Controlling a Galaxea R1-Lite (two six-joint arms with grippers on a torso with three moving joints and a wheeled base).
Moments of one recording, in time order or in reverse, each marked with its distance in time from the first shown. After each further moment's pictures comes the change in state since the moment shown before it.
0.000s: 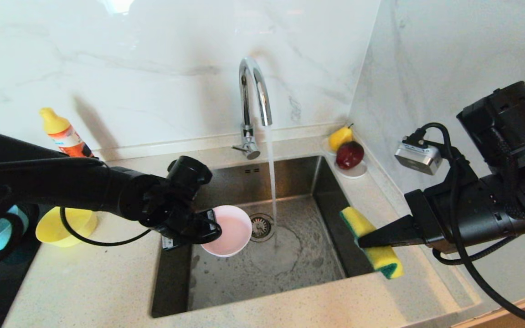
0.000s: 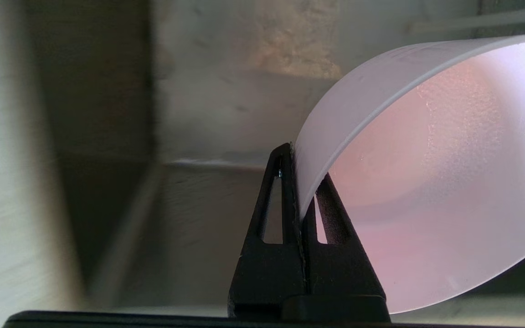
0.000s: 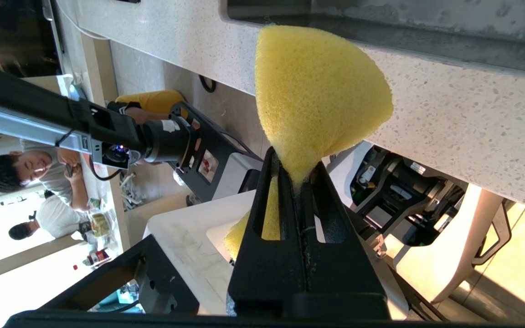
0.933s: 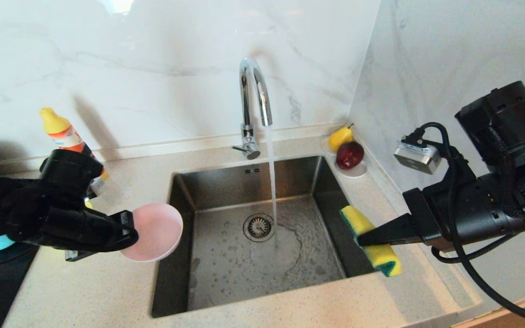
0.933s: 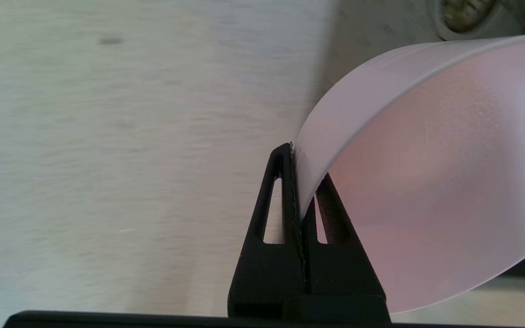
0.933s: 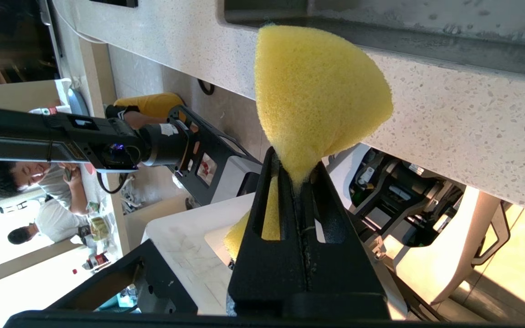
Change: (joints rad) left arm 0.351 -0.322 0.284 -0.040 -0.114 0.243; right arm -0.006 0.007 -0.006 -0.001 -0.006 0.003
